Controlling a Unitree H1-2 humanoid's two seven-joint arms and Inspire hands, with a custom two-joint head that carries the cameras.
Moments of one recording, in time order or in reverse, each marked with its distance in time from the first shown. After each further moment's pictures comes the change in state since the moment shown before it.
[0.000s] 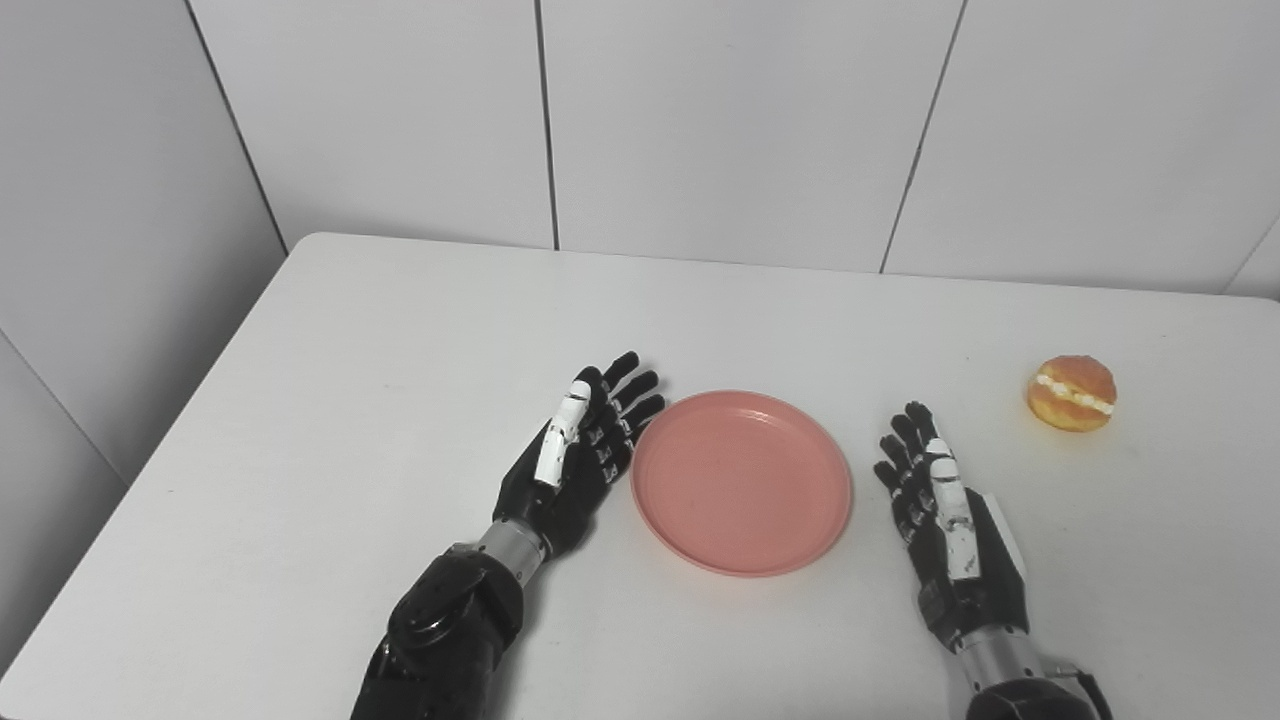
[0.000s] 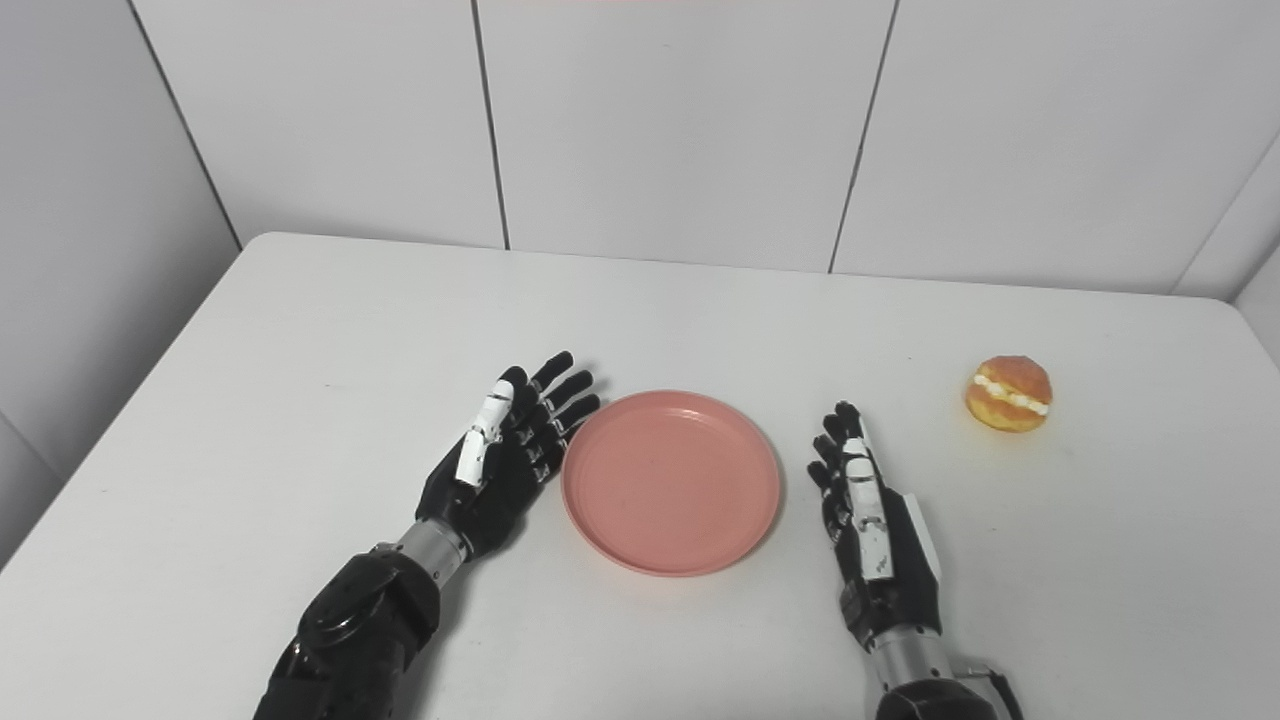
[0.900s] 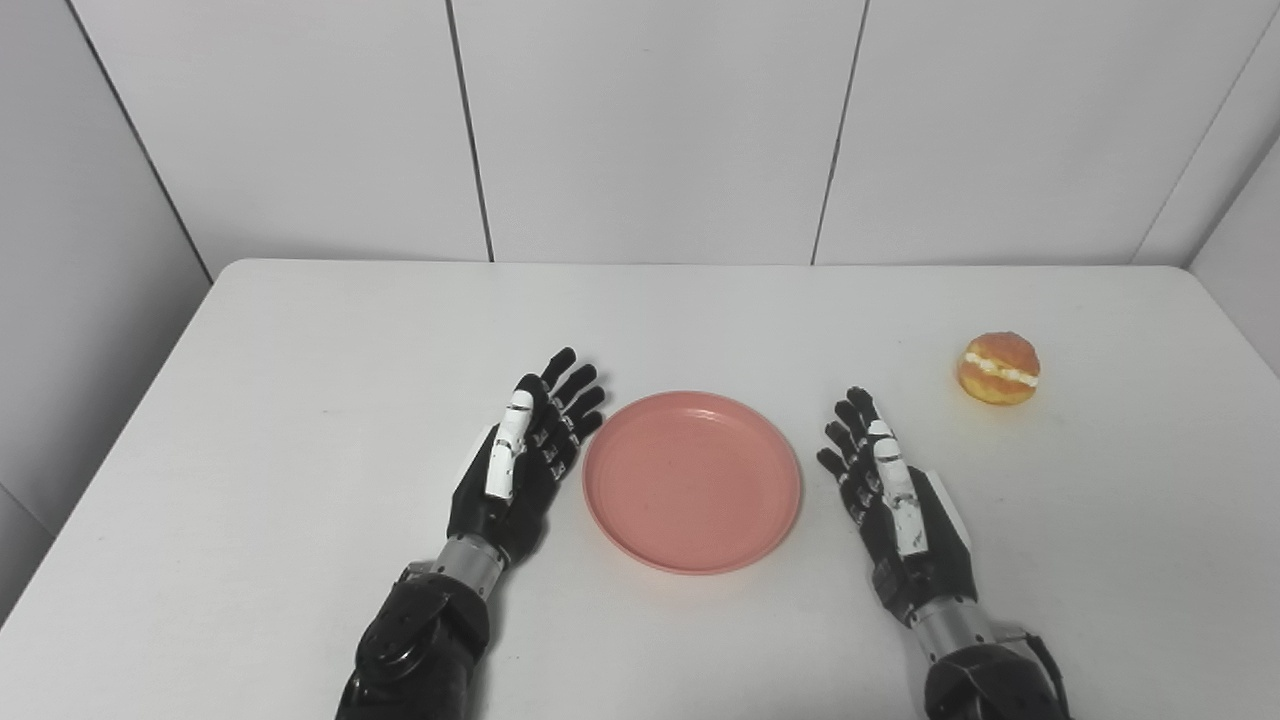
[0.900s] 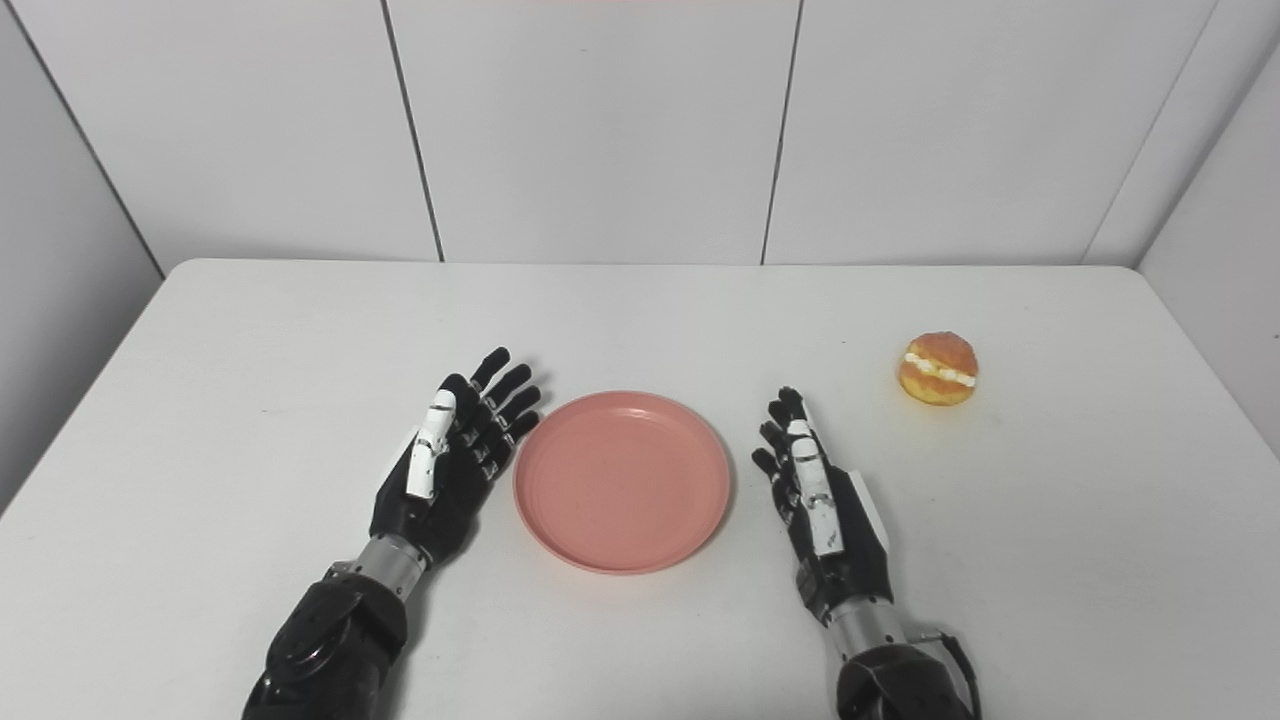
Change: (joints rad) left arm -0.016 -0.014 0.009 0.118 0.057 -0.175 -0.020; right arm -0.009 -0.013 -0.024 -0.004 -0.003 0.001 -0.006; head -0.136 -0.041
